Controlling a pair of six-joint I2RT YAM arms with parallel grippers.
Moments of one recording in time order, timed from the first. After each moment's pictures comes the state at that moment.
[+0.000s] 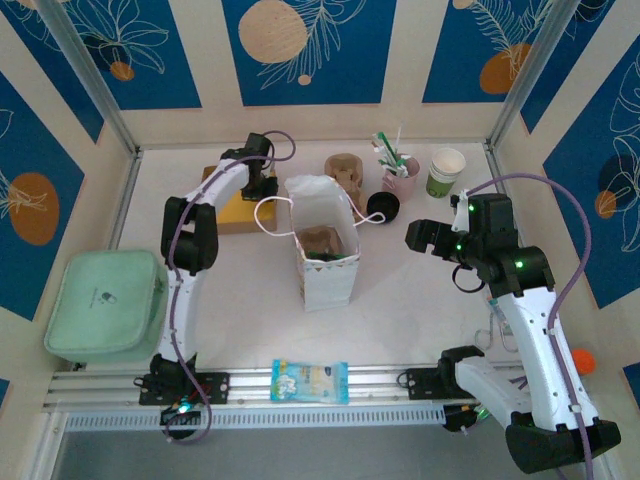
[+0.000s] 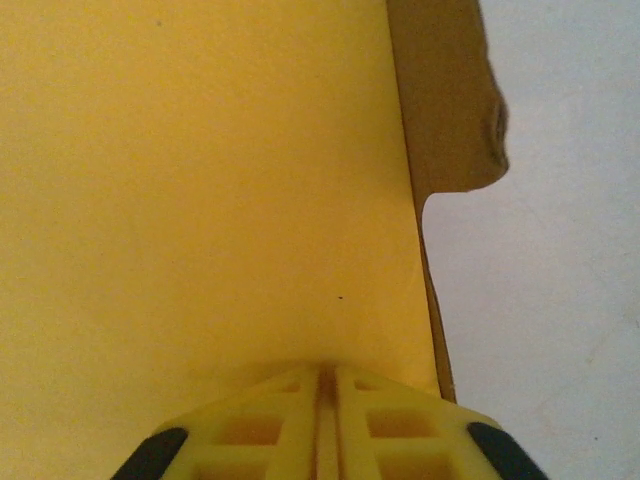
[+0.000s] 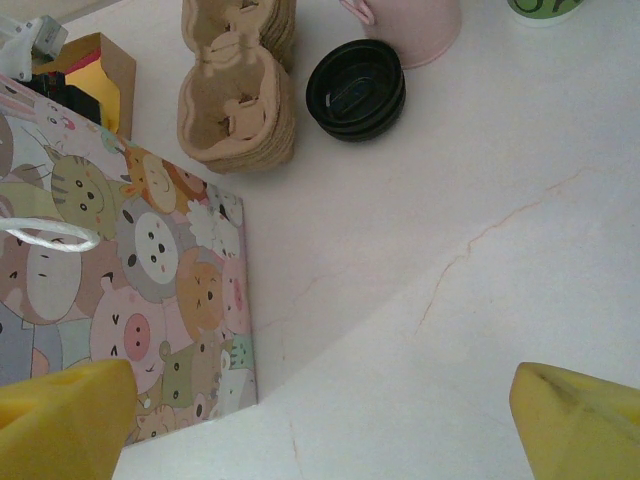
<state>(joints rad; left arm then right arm) -0.30 2.38 2.06 -0.87 0.03 -0.19 0.15 0.89 1.13 -1.04 -0.14 0.36</state>
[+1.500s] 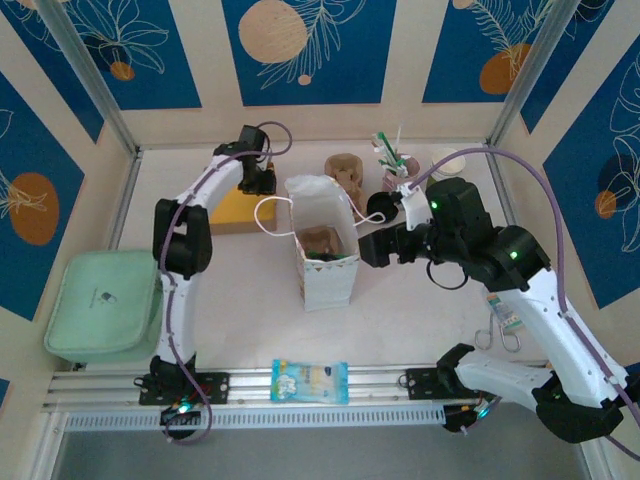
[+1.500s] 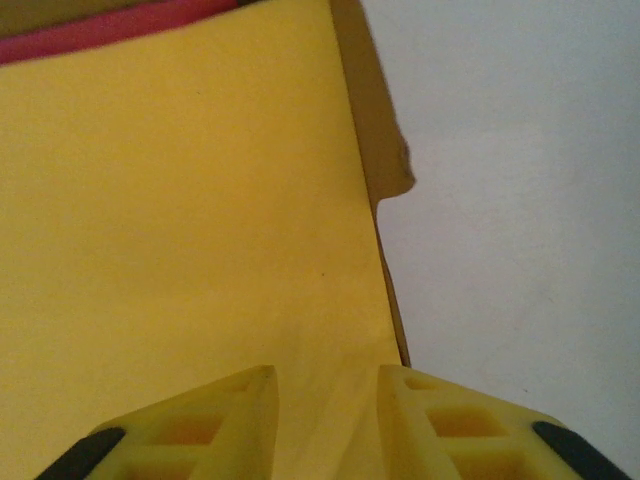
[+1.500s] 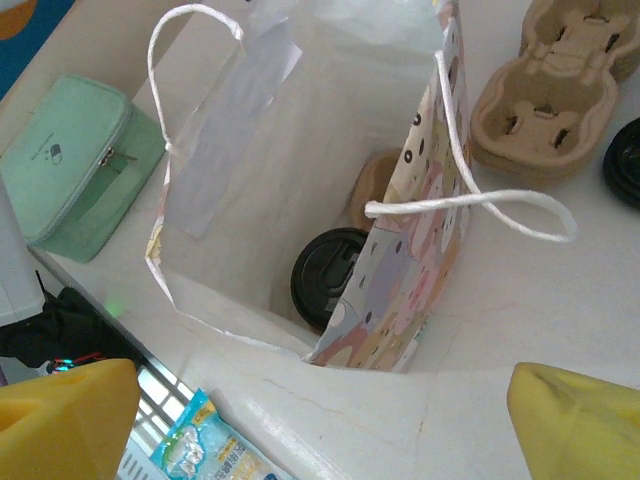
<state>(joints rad) -0.28 2.31 2.04 -0.86 0.05 -0.18 0.64 1.02 1.42 -1.09 -0.18 0.28</state>
